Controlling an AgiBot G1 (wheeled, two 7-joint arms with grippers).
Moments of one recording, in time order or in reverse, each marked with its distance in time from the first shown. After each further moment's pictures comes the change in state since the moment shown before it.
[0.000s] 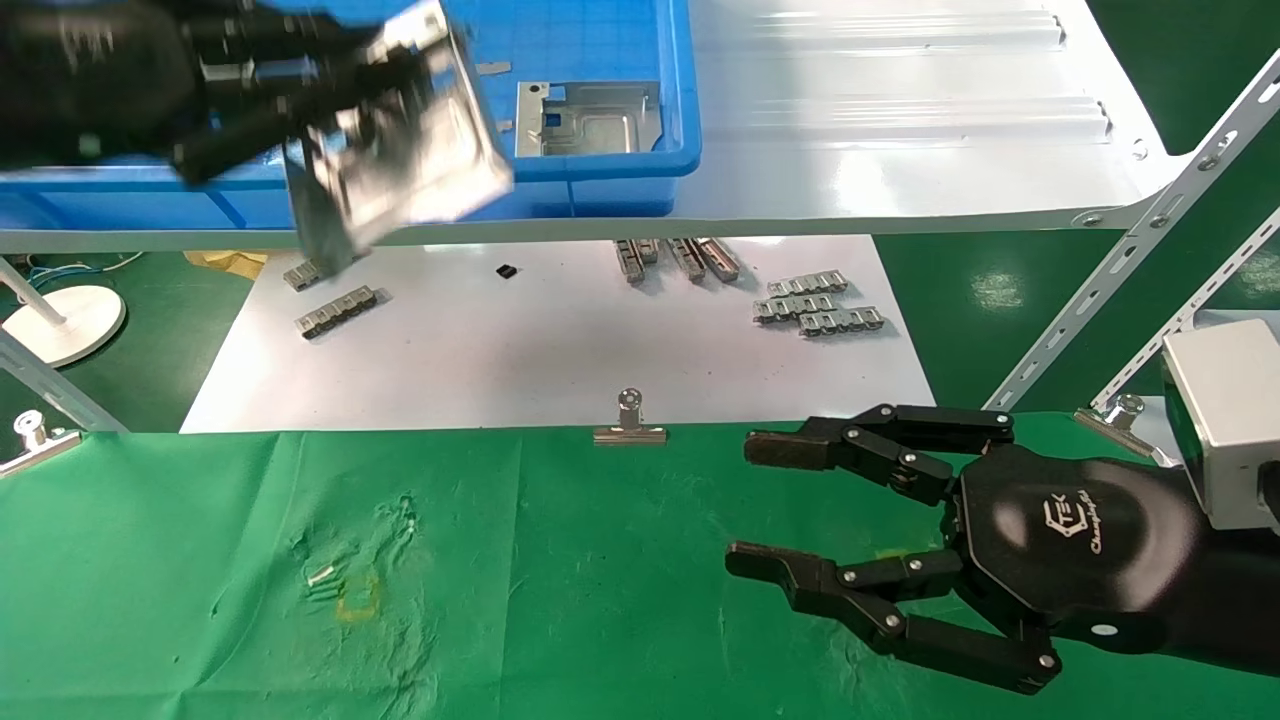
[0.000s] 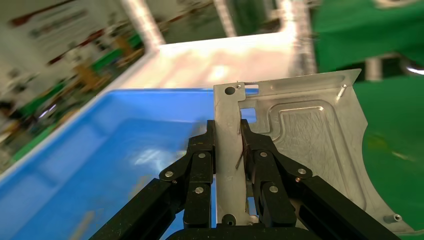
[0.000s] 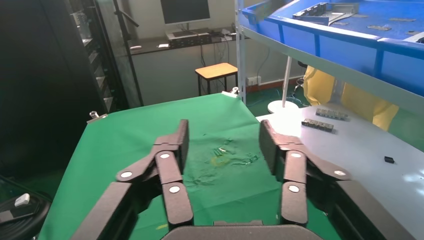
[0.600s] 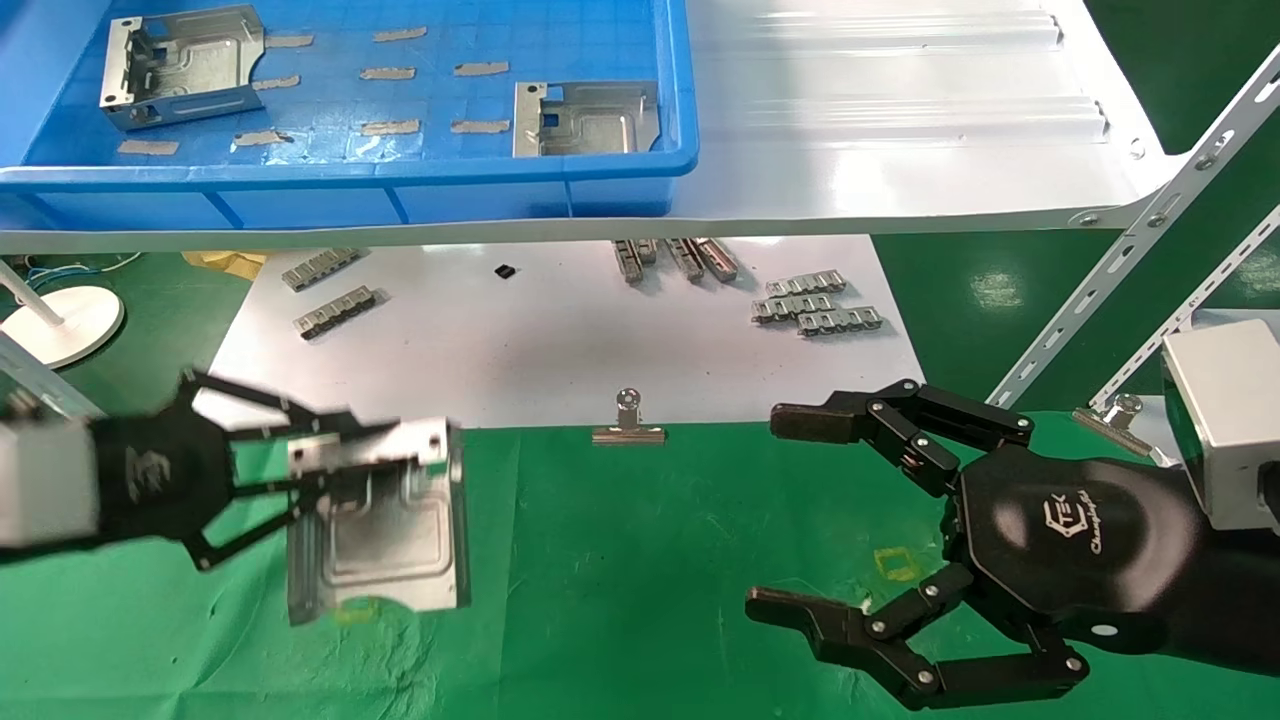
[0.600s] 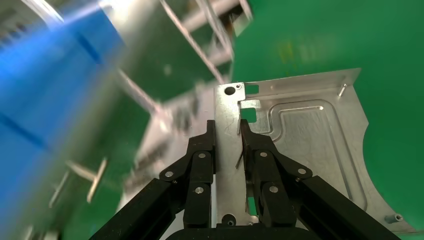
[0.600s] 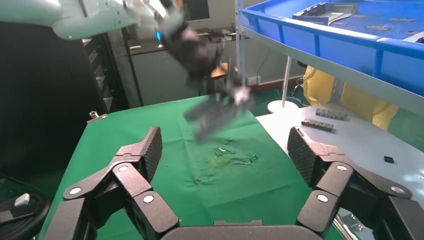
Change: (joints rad) left arm 0.439 -0.184 0.157 -0.220 -0.219 -0.045 0.448; right arm 0.000 0.000 0.000 0.000 0.000 0.000 0.000
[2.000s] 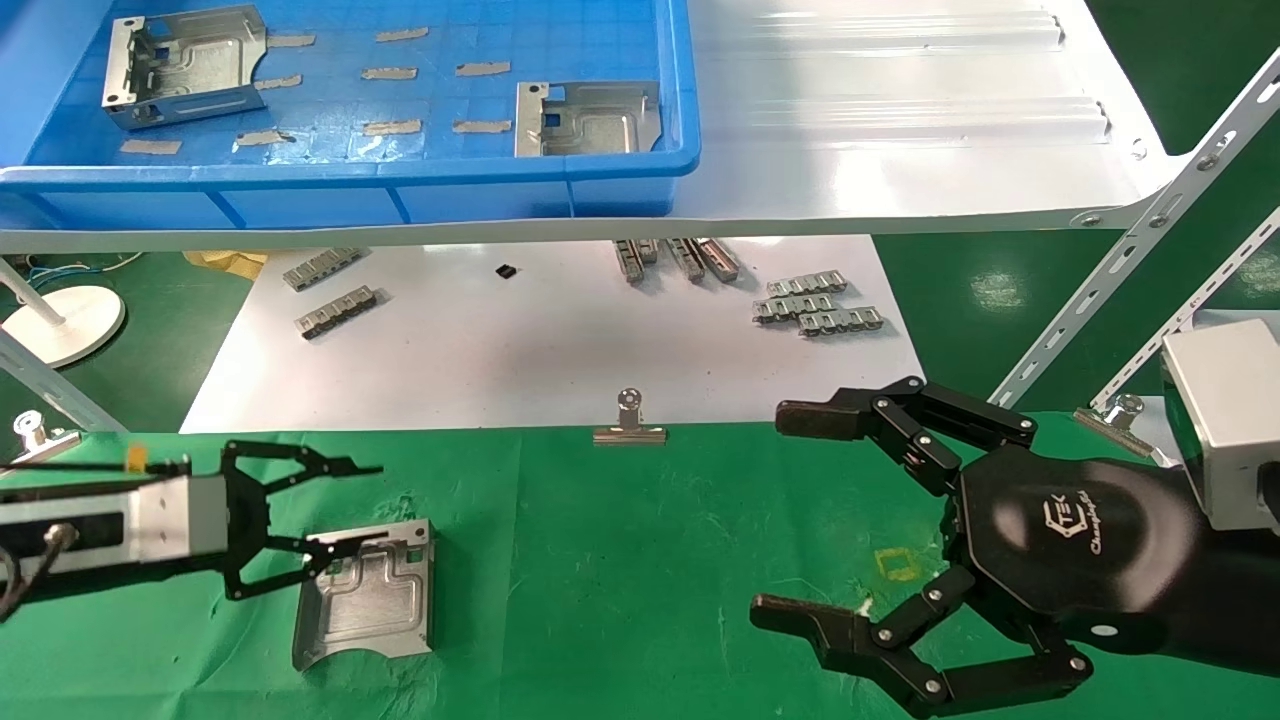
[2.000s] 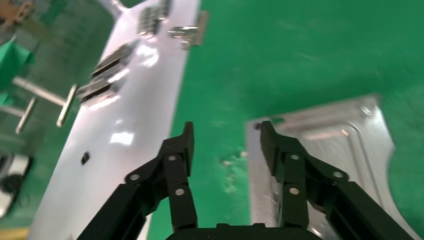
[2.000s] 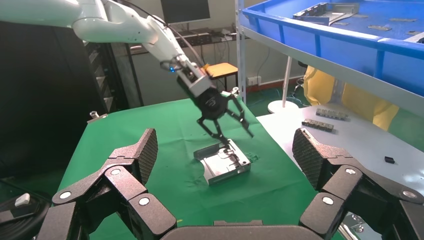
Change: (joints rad) left arm -0.150 0.183 0.111 0.625 0.214 0.060 0.323; right arm 0.000 0.000 0.000 0.000 0.000 0.000 0.000
